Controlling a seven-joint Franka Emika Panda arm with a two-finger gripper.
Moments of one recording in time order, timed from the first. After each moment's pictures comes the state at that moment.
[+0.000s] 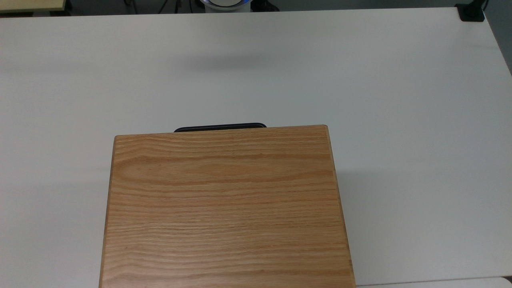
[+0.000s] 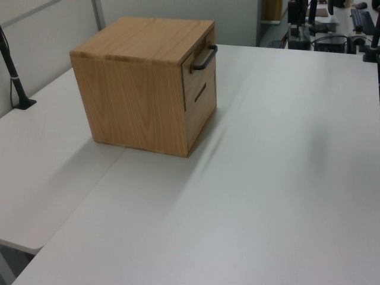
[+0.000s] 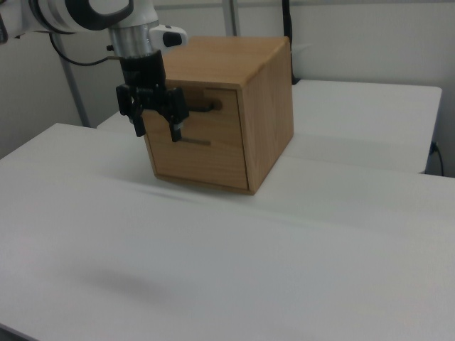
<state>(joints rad) 0.08 0.03 -0.19 -1.52 -0.08 1.48 -0.10</state>
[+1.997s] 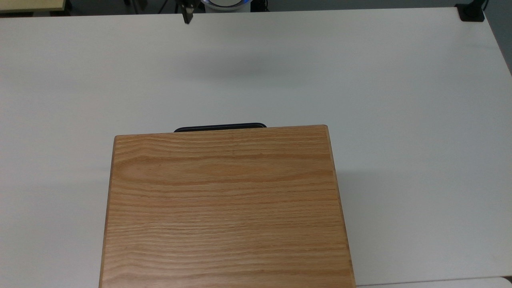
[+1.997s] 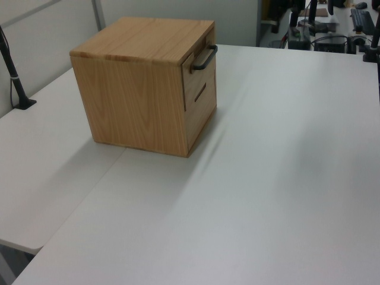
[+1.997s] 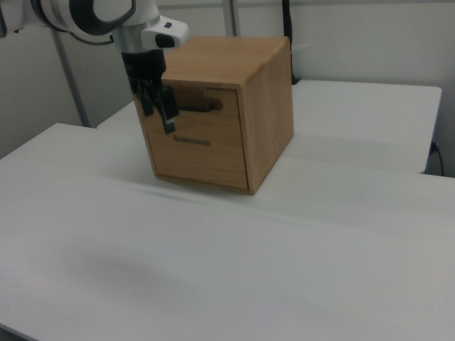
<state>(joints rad) 0.08 0.03 -0.19 -1.52 0.06 1.62 0.32</state>
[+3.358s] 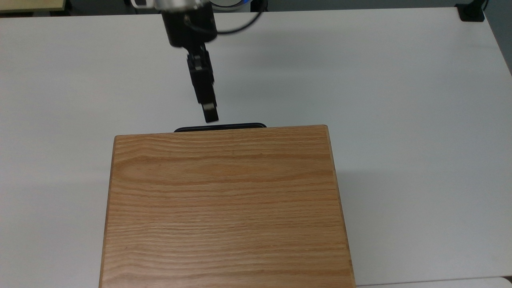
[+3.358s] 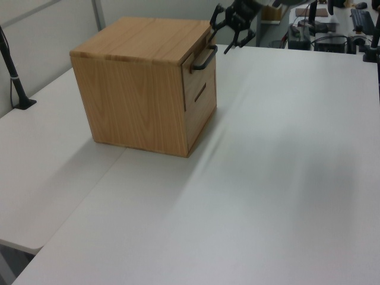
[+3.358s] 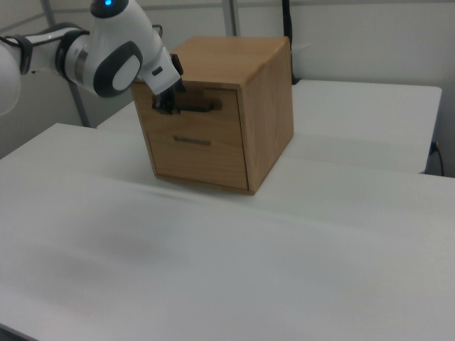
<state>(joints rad) 0.18 0.16 -0.17 -1.70 0.29 2.47 1.20</state>
